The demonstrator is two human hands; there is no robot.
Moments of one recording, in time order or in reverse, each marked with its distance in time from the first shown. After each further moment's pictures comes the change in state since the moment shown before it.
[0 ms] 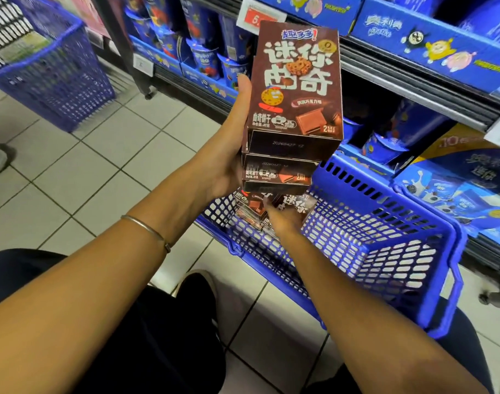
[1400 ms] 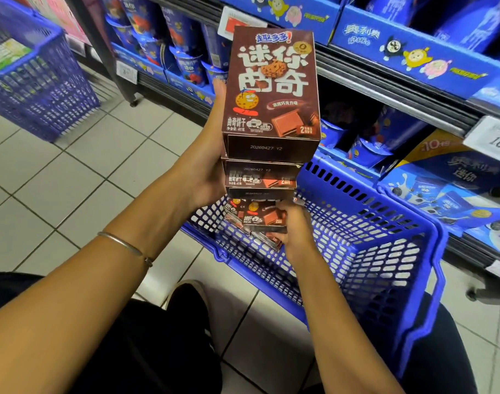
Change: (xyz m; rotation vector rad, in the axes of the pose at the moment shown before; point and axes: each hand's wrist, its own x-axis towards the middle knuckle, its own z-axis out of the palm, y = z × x) left_hand 0.006 0.004 -0.002 -0.090 -0.039 0.010; right_hand -0.043 -0.009 -0.051 0.777 -0.151 -0.047
